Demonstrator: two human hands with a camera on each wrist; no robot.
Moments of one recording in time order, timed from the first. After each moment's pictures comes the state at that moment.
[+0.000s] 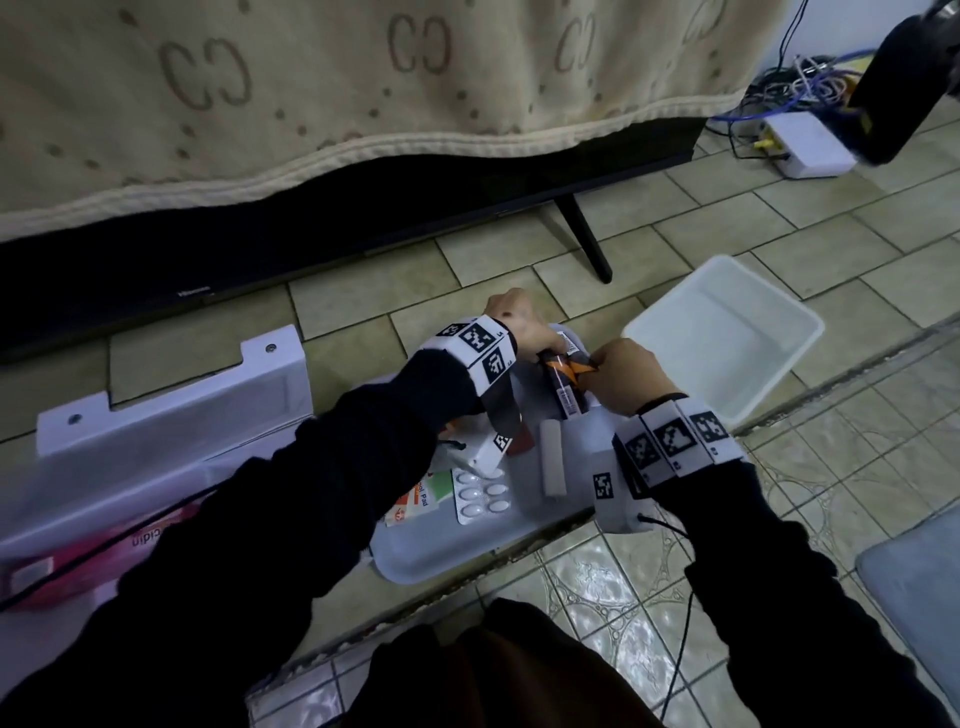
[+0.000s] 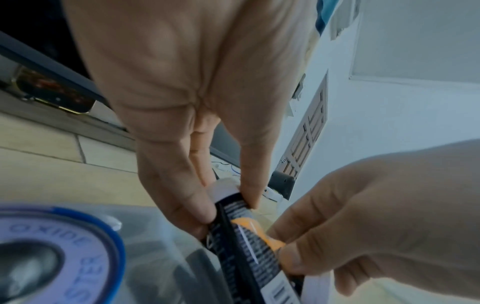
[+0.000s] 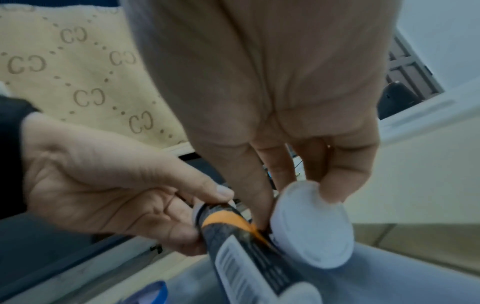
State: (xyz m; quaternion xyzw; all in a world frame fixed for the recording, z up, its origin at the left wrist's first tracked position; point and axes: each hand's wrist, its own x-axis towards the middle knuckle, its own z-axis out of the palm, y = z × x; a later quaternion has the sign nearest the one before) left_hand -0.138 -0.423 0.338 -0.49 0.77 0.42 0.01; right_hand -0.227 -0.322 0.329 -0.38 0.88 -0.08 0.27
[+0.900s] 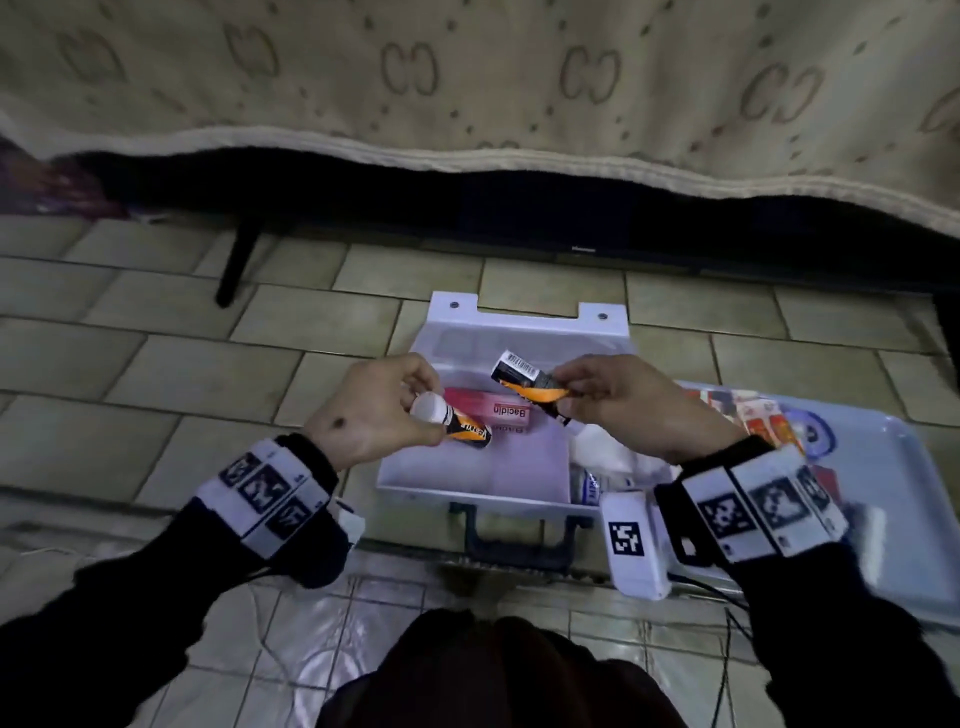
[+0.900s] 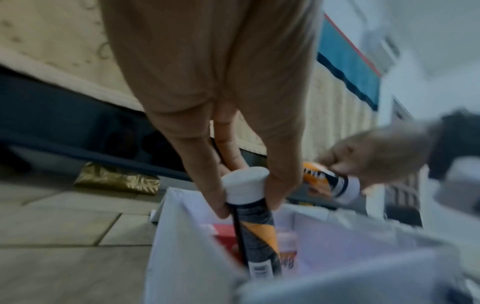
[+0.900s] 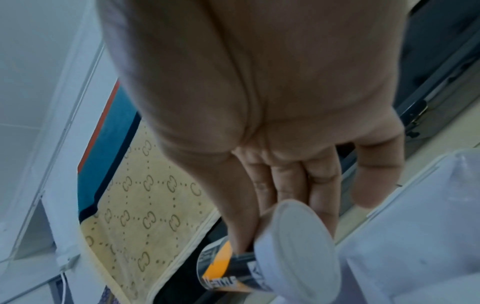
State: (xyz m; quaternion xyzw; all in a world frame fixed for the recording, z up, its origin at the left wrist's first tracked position) left_hand 0.290 -0.327 0.369 -0.67 0.63 0.34 -0.19; right_hand 0.062 -0.350 0.391 -0.66 0.56 -0.14 0.47
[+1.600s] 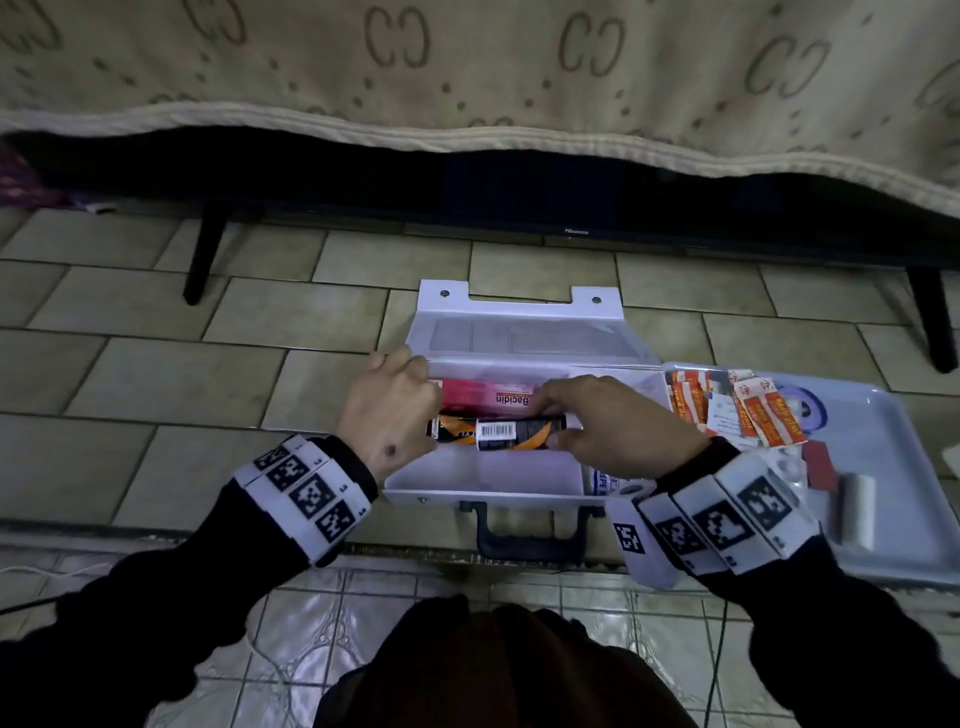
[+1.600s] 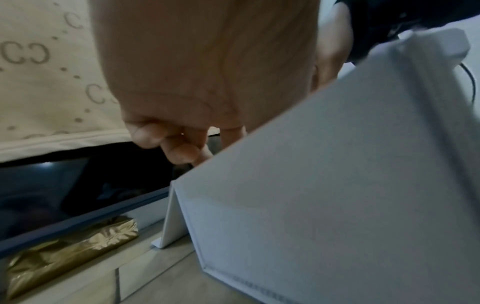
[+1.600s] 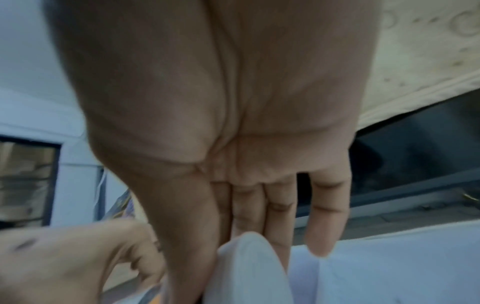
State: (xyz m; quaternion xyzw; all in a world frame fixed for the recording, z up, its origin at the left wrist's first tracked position) left_hand 0.289 -0.338 0.342 -0.59 0.81 0.02 0.05; right_hand 0.086 -0.338 0.379 -0.78 0.54 0.02 0.32
